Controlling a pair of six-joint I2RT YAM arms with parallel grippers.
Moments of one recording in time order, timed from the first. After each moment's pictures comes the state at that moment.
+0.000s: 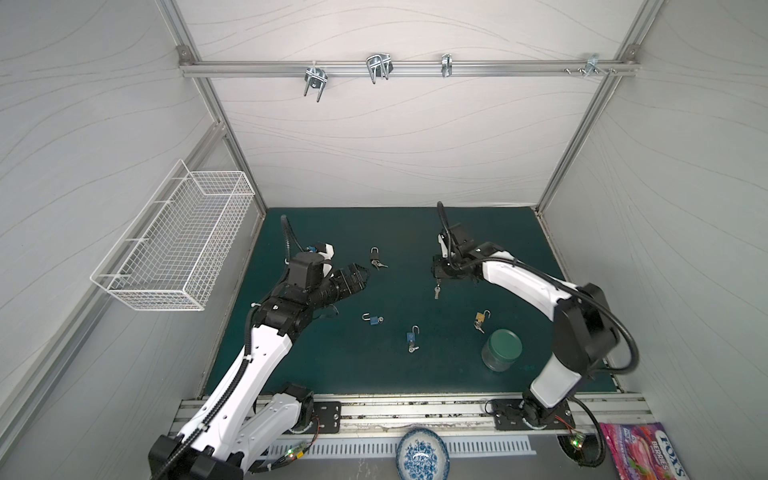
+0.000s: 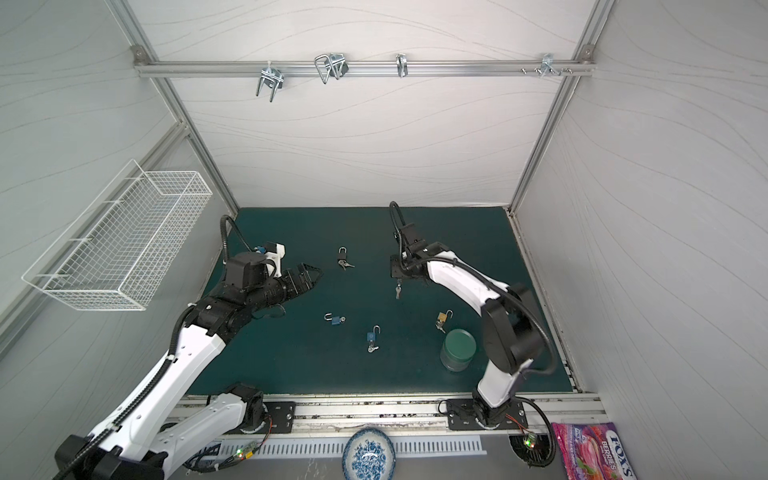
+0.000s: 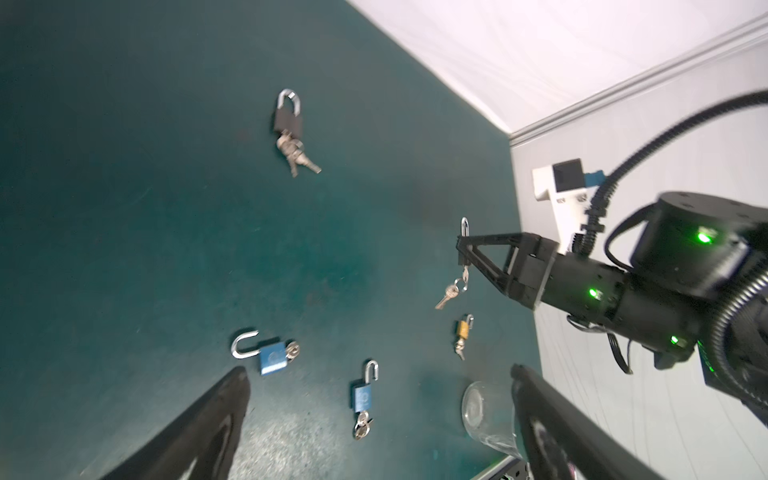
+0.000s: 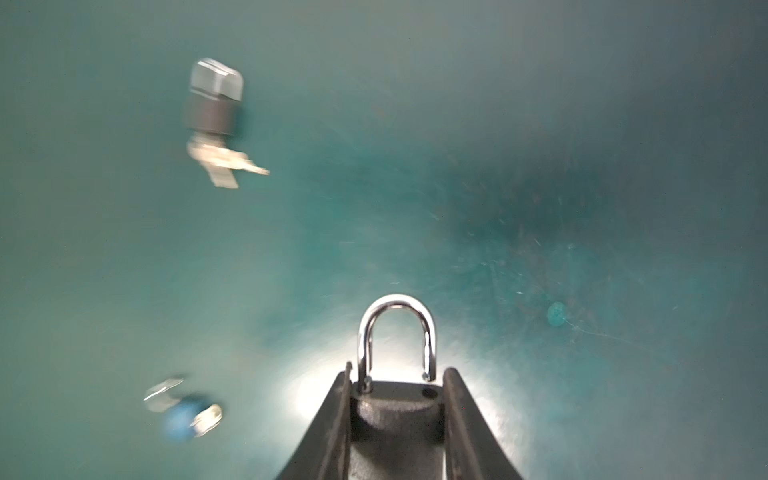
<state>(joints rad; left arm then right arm) -0.29 0.93 0.89 -0.56 0.29 -0.70 0.59 1.61 1.25 -0.54 -0.05 0.42</state>
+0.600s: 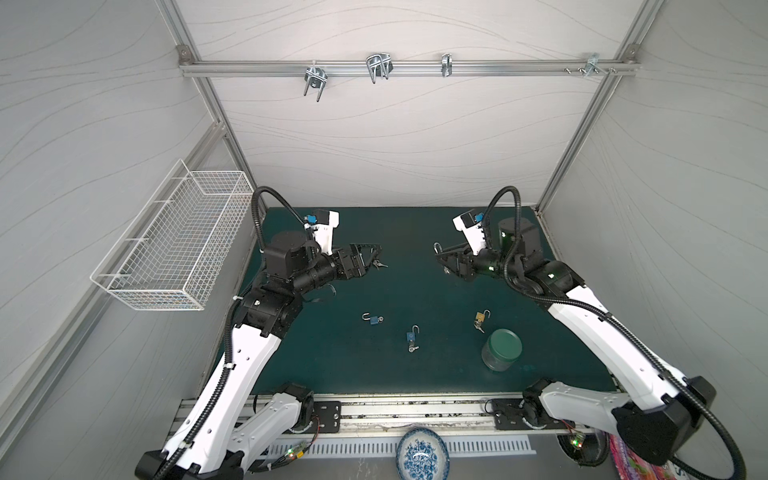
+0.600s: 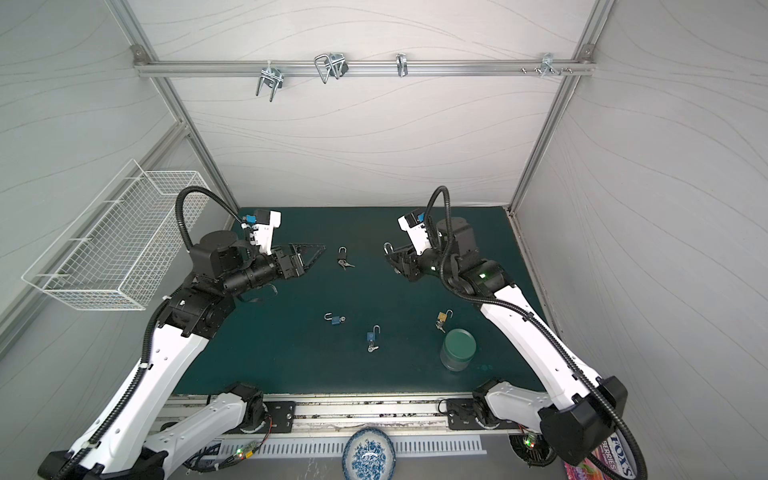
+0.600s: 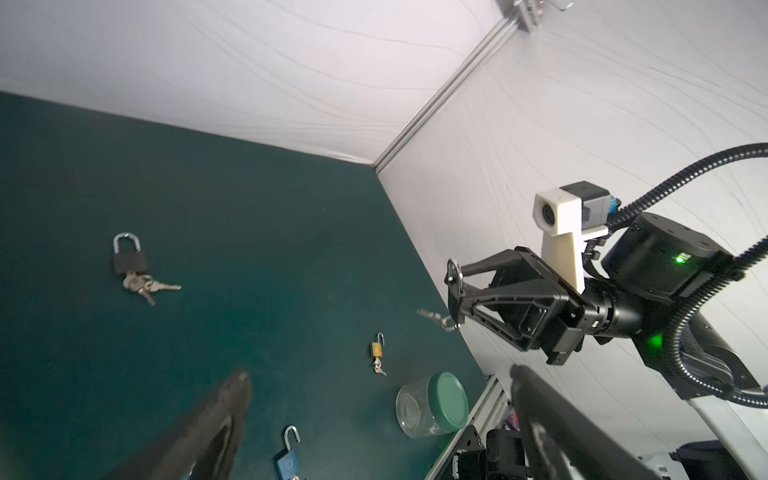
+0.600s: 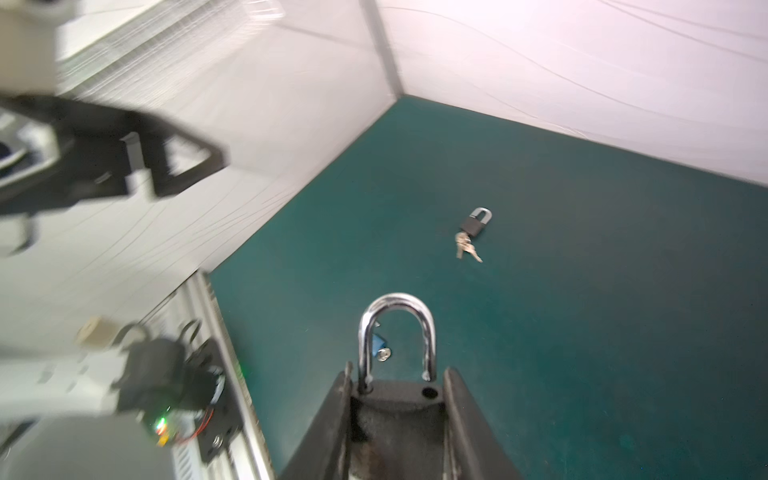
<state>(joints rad) -0.29 0.94 1.10 -0.41 0.55 -0.55 0.57 1.15 1.20 -0.50 -0.53 0.07</state>
